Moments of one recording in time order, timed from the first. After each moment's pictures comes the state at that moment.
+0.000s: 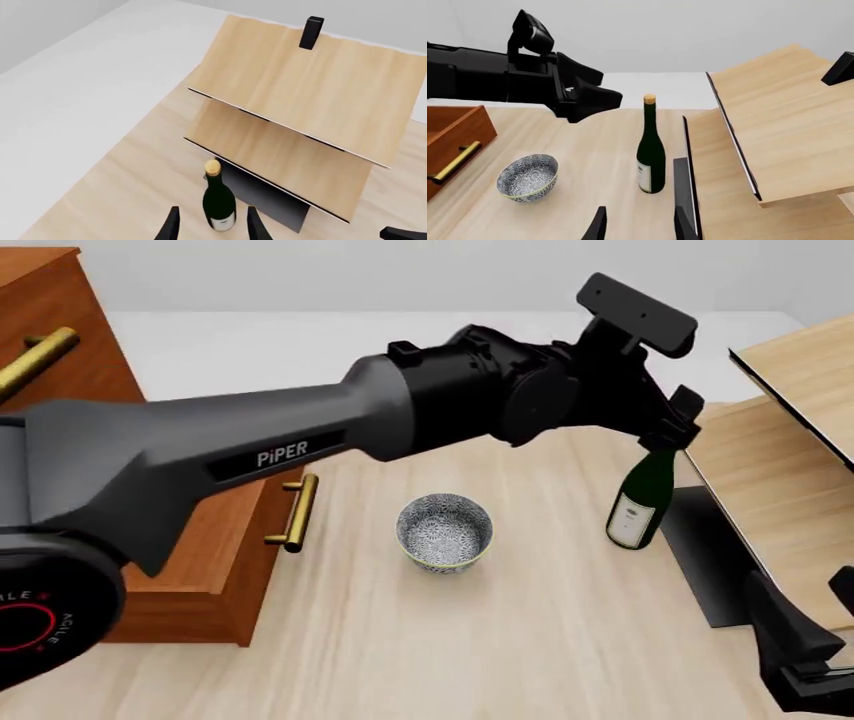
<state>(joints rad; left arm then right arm) -0.97 2.07 -1.83 0.20 0.09 0.10 0.00 0.00 0.13 0.04</state>
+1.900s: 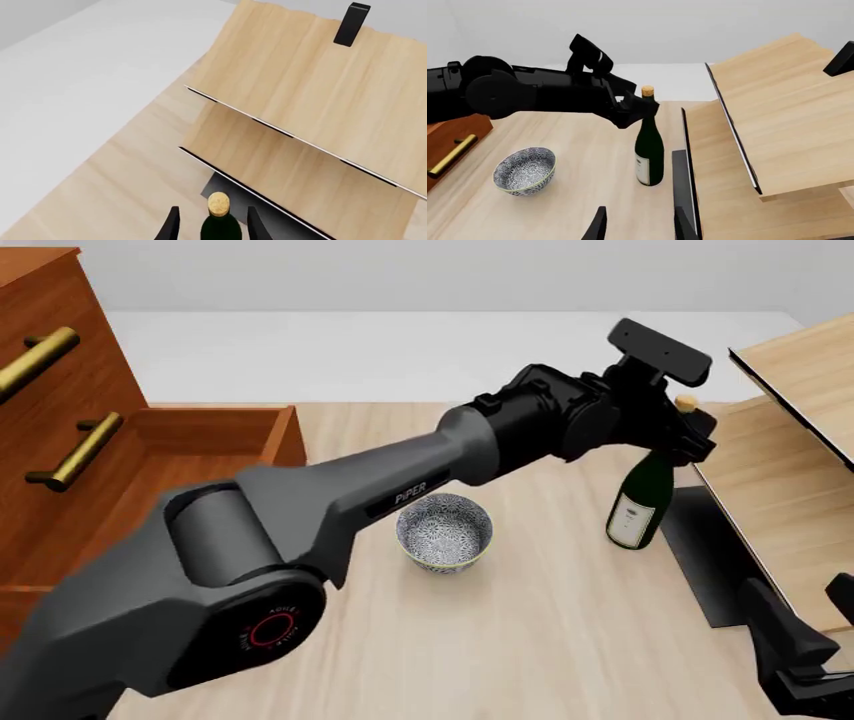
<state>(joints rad) -0.95 2.43 -2.28 0.32 0.05 0.09 0.00 0.00 0.17 0.04</state>
